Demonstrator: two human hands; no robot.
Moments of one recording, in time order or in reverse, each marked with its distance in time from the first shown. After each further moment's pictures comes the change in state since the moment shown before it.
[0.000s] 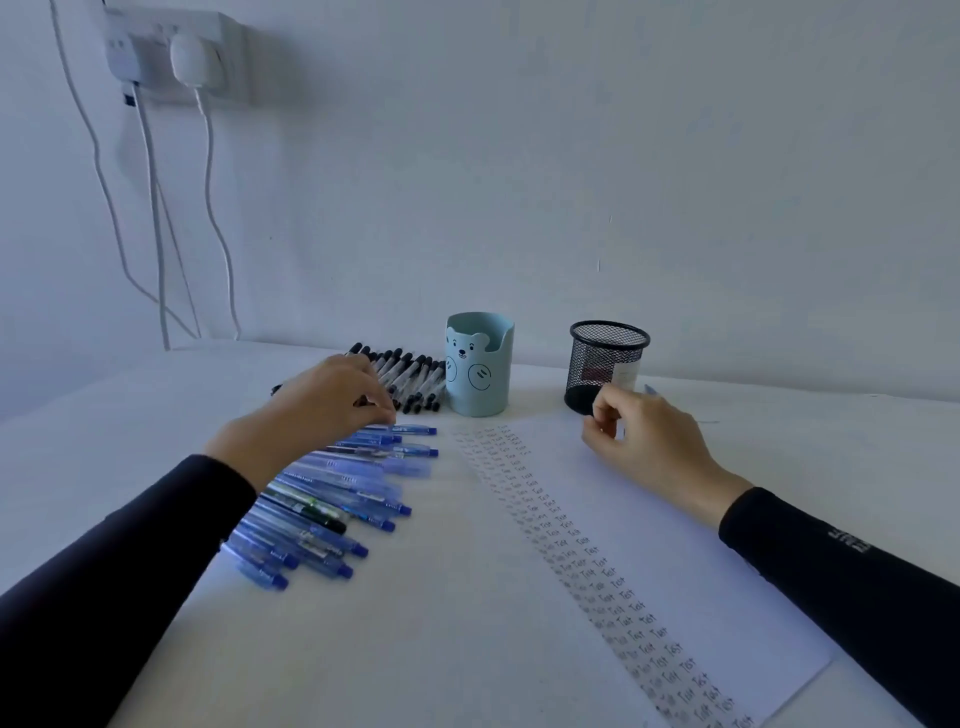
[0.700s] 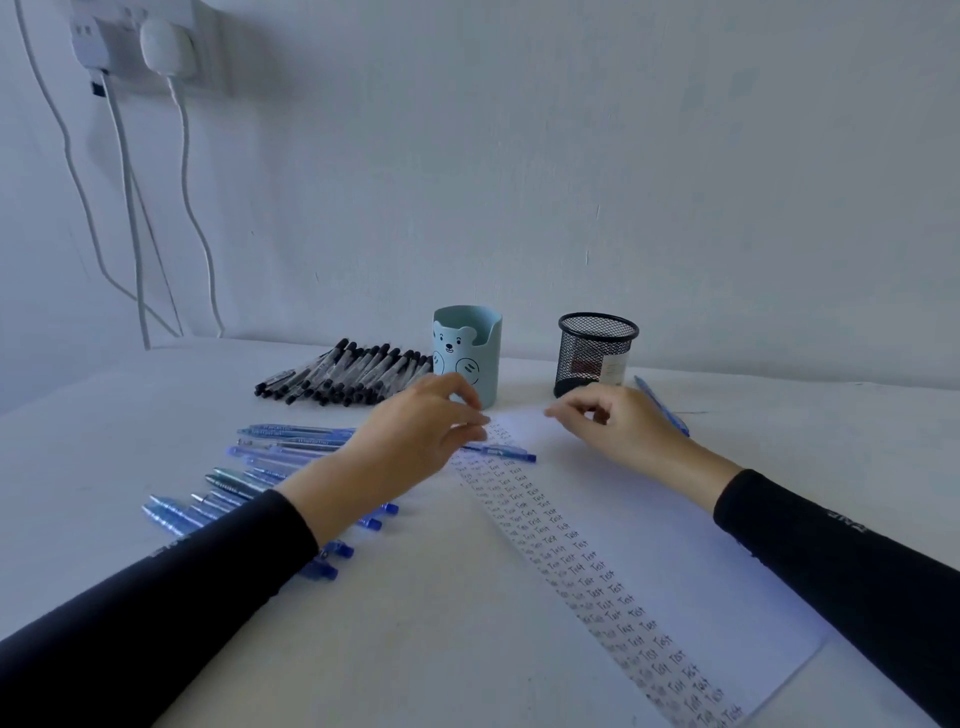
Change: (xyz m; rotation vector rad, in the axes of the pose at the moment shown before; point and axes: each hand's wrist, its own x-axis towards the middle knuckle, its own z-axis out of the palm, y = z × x) left_hand 0.001 0.077 0.046 -0.087 0.171 0.292; right_hand 0.008 -0.007 -0.002 0.379 -0.233 0.018
